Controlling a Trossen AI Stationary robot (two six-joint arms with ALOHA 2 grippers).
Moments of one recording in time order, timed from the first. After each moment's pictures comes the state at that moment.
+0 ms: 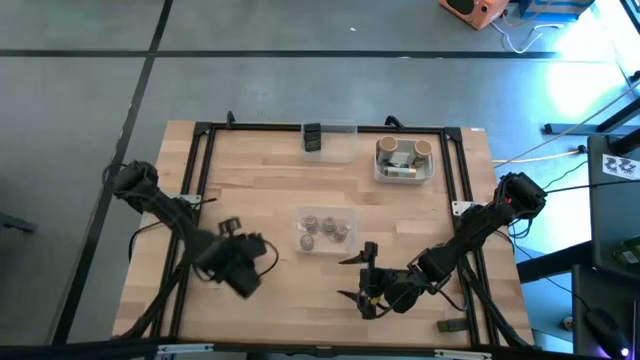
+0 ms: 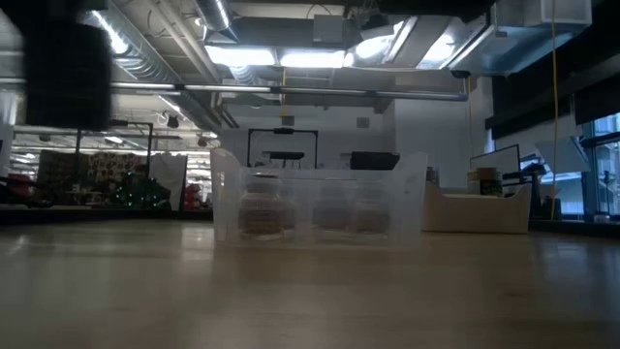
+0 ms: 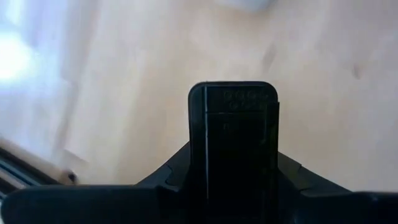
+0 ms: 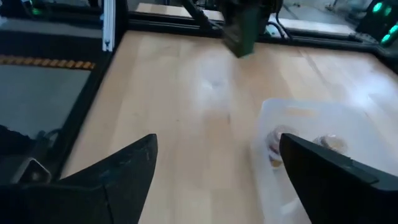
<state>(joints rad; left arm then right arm) -0.65 1.60 1.34 -1.34 -0.37 -1.00 0.68 1.65 1.05 0.05 0.67 0.26</state>
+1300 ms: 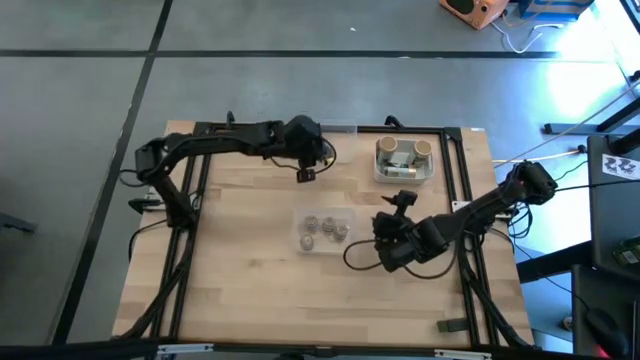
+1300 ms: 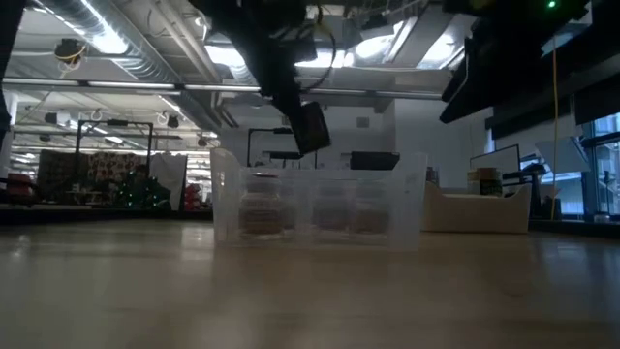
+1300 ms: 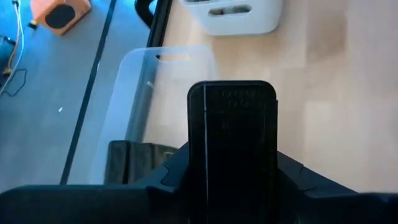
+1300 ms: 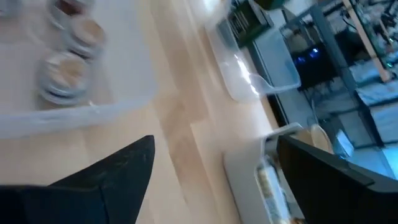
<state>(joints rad) 0.33 1.68 1.39 -0.54 -0.18 0.36 0.47 1.50 1.05 -0.92 0.92 0.56</state>
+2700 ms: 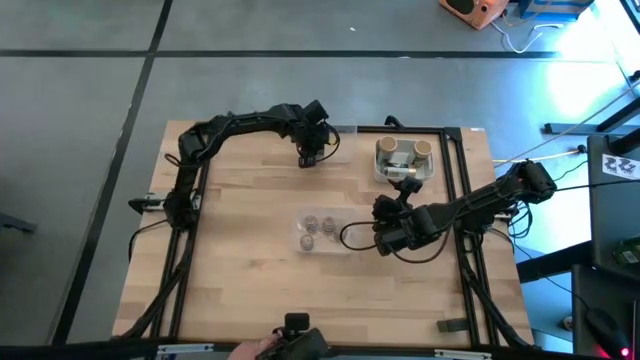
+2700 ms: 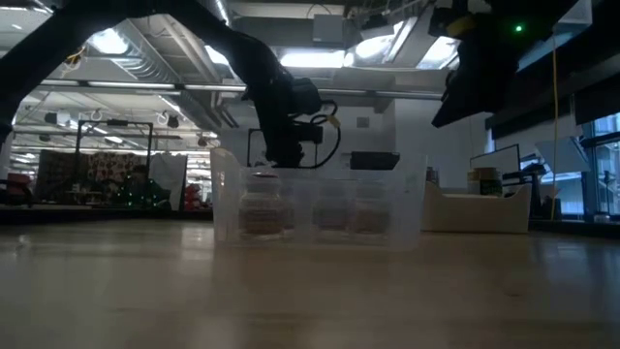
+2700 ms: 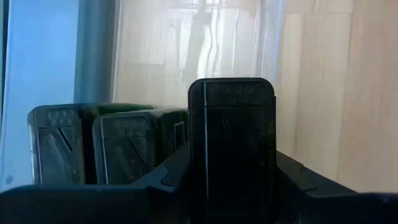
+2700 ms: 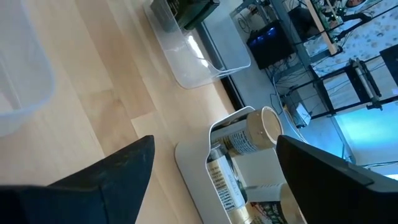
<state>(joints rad) 0.57 2.08 1.64 -0.73 0.00 0.52 0.36 1.50 1.05 -1.02 1.02 0.62</state>
